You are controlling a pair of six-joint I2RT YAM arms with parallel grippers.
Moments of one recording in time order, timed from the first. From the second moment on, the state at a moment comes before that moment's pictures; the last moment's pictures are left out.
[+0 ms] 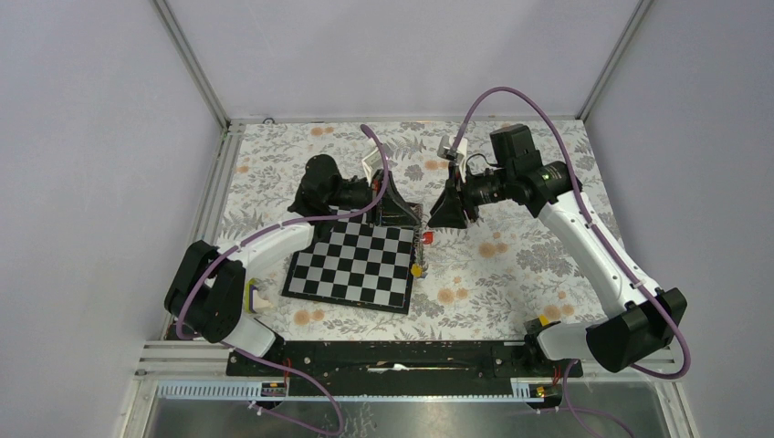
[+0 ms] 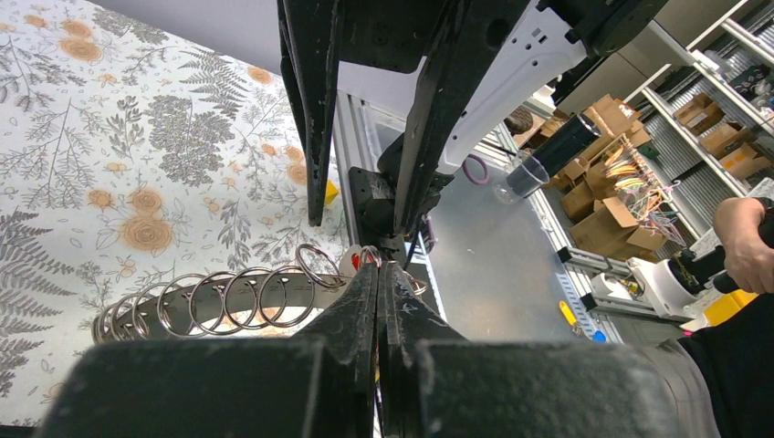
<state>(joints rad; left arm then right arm) -0.55 1.50 0.95 0.70 1.22 -0.67 0.42 1.34 1.39 -0.85 -0.95 -0.35</state>
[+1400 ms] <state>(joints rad) -0.55 1.54 0.91 0.89 1.20 -0.81 0.42 1.34 1.29 -0.77 -1.03 -0.31</state>
